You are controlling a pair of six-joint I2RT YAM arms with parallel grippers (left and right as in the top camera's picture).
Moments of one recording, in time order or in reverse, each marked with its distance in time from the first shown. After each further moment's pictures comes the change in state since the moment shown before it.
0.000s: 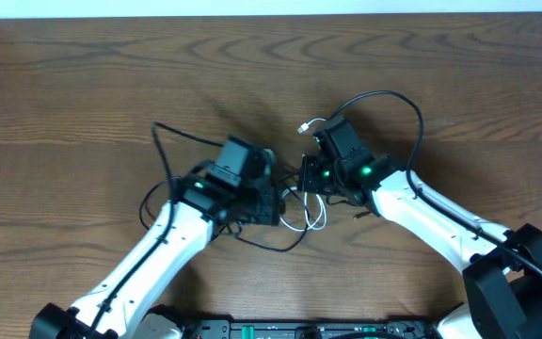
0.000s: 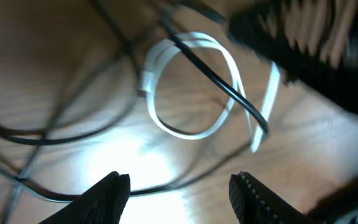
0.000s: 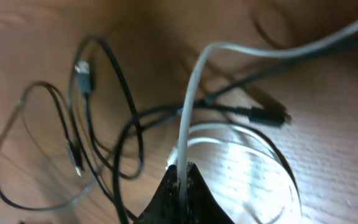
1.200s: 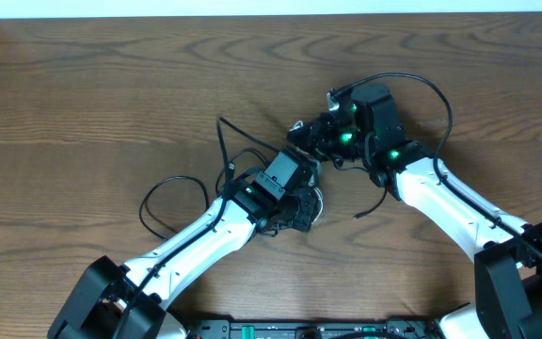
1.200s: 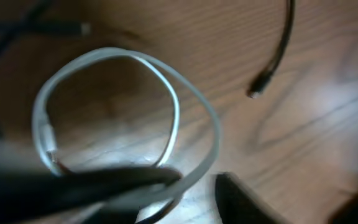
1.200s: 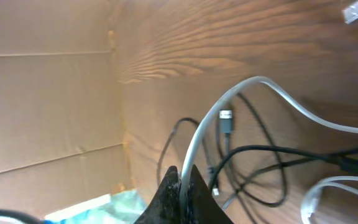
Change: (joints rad) left arm -0.203 0.175 0.000 0.255 -0.042 -0.017; right arm -0.164 0.000 0.004 0.388 -0.414 0.313
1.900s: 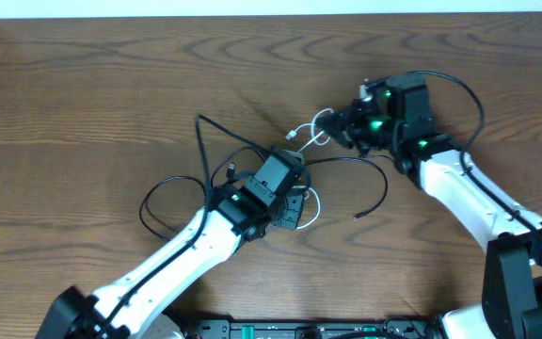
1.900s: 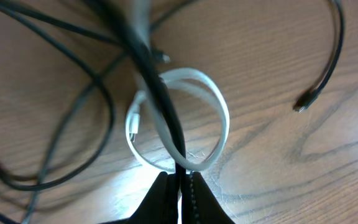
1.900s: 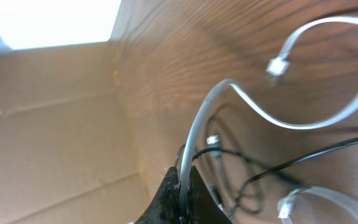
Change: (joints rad) left arm 0.002 -0.130 0.000 -0.107 -0.223 -0.006; right arm -0.169 0.000 0.001 -0.060 -0.024 0.039
